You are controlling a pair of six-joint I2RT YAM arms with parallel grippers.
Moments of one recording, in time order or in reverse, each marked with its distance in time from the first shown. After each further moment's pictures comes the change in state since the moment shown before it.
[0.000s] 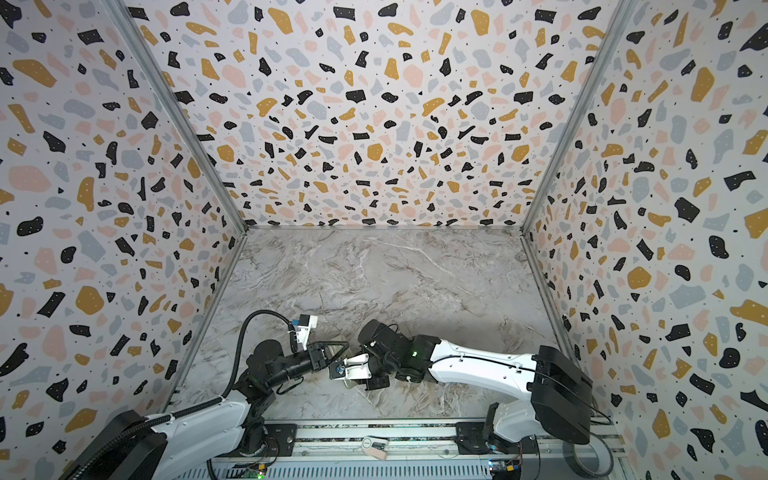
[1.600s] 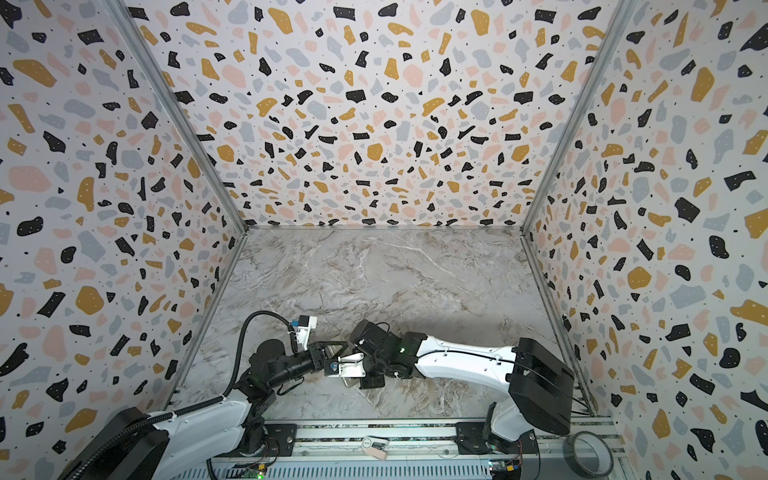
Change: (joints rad) left arm -0.012 0.019 0.001 -0.041 -0.048 0.011; right arm -0.006 0.108 0.068 -0.028 0.037 0.060
